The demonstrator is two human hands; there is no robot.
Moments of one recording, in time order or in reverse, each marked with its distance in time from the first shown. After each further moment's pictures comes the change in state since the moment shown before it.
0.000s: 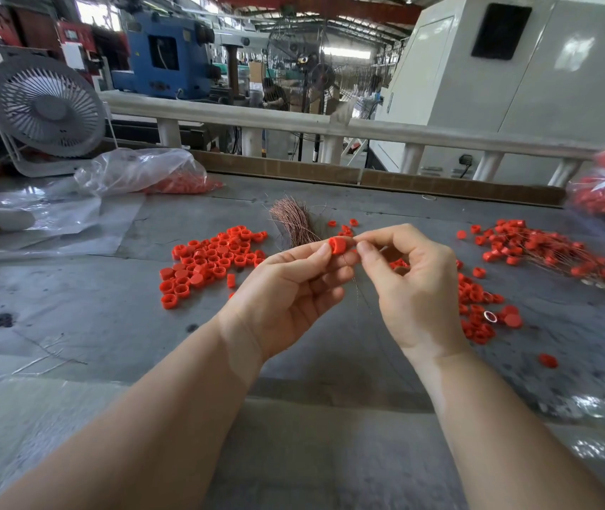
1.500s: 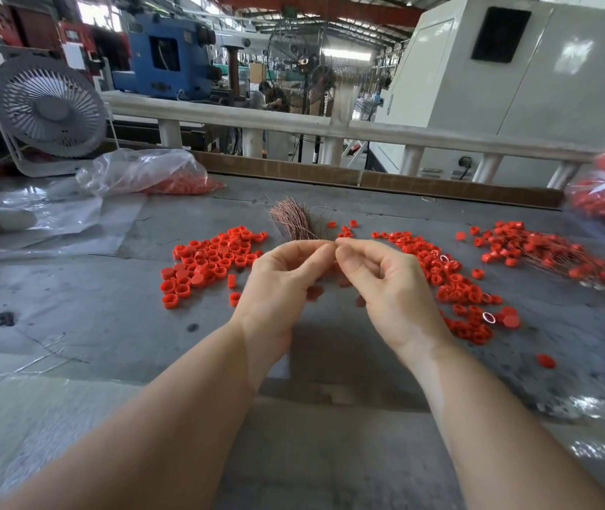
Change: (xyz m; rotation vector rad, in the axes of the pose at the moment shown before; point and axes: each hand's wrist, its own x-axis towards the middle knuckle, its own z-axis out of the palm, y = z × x) left_hand 0.007 -0.013 -0.003 0.430 0.271 0.286; right_hand -0.001 0.014 0.009 0.177 -0.264 0.267
